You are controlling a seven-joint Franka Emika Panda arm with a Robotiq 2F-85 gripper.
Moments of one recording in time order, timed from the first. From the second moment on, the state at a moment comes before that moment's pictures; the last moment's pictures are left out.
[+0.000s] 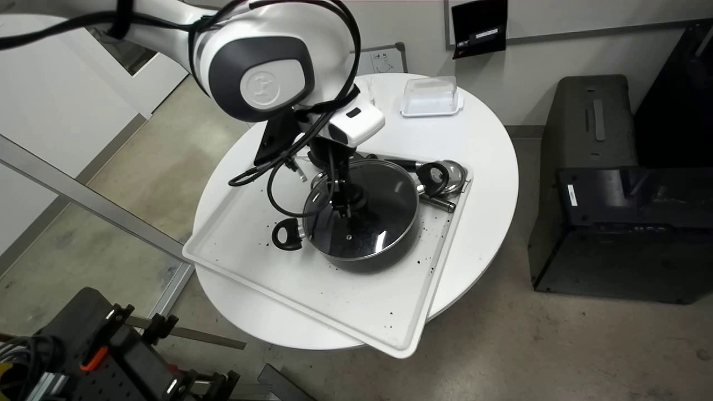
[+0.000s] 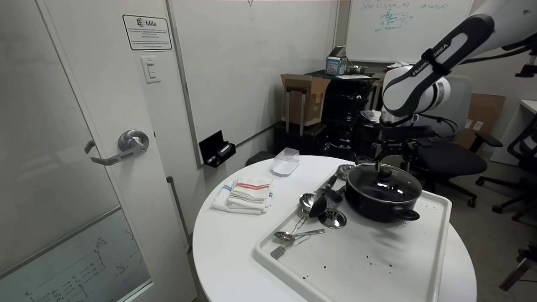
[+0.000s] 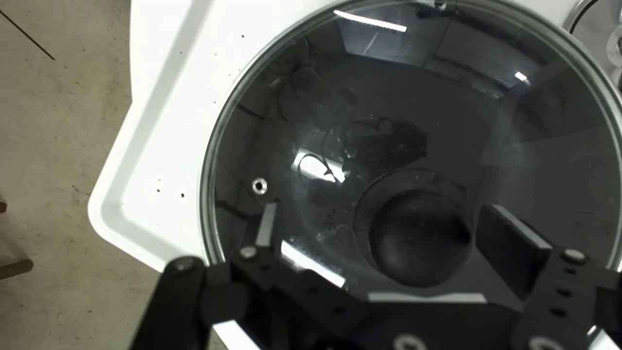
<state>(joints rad) -0.06 0.75 -0.23 -1.79 0.20 2.33 0.58</state>
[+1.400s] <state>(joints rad) -0.05 0.74 -0.23 -1.77 0.19 2.32 0.61</state>
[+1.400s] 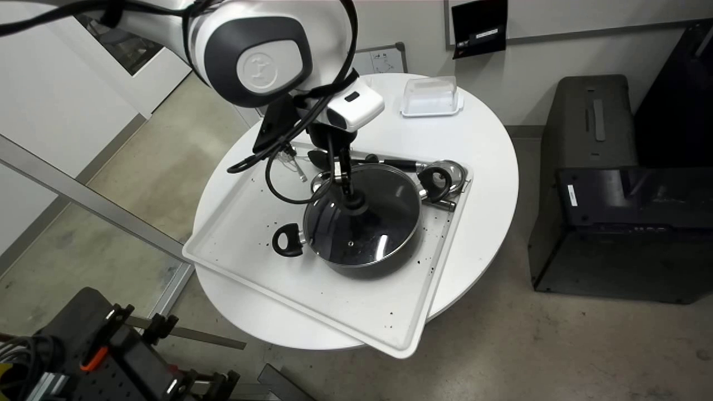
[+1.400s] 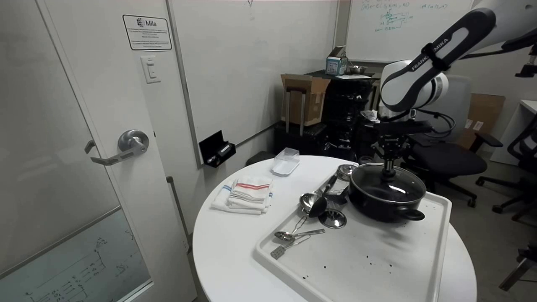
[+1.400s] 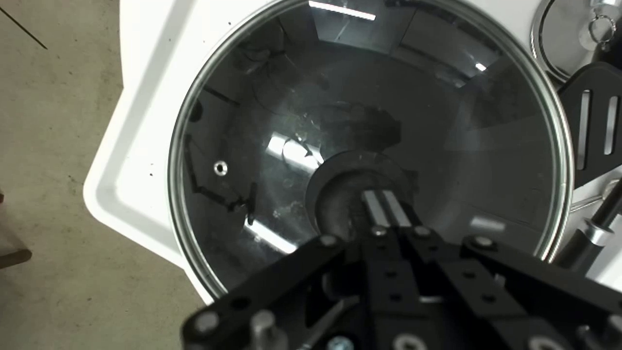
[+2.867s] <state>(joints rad) -0.05 0.74 -0.23 -1.77 0.19 2.33 0.61</state>
